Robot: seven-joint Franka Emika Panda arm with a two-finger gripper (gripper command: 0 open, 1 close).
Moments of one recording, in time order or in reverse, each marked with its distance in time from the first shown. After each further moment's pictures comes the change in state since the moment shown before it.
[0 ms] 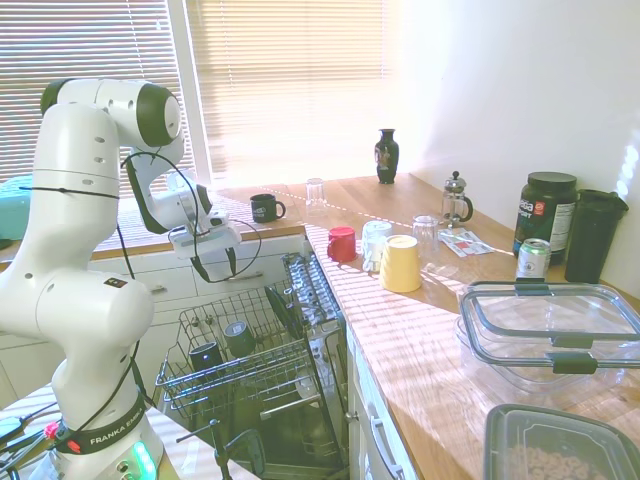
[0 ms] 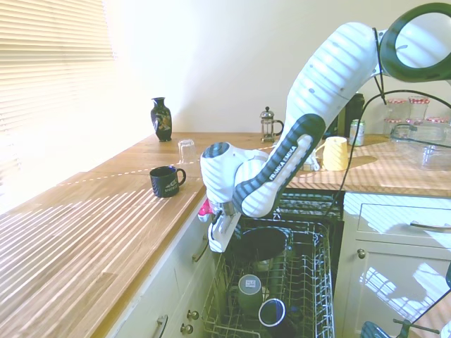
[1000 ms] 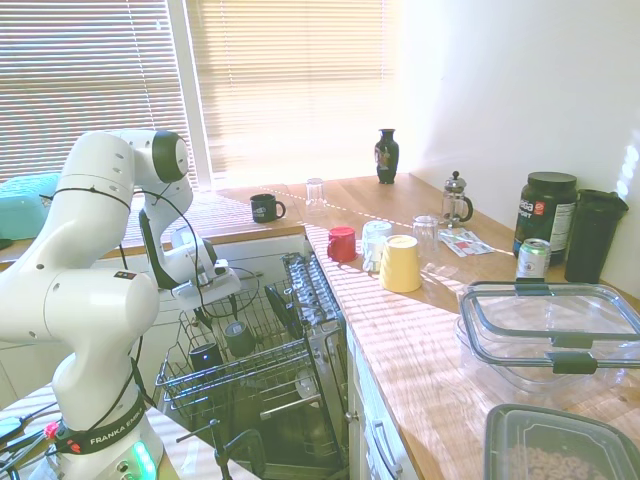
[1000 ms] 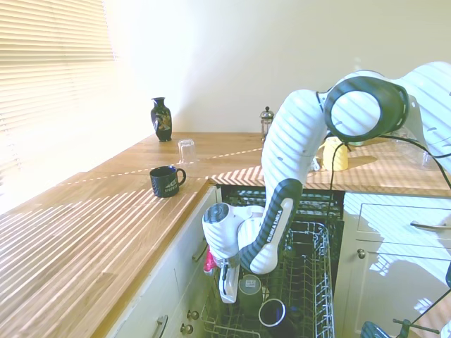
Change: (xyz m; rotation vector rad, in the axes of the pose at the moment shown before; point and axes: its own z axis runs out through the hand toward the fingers) arm -0.039 -0.037 0.145 -0.039 -0.001 -0.213
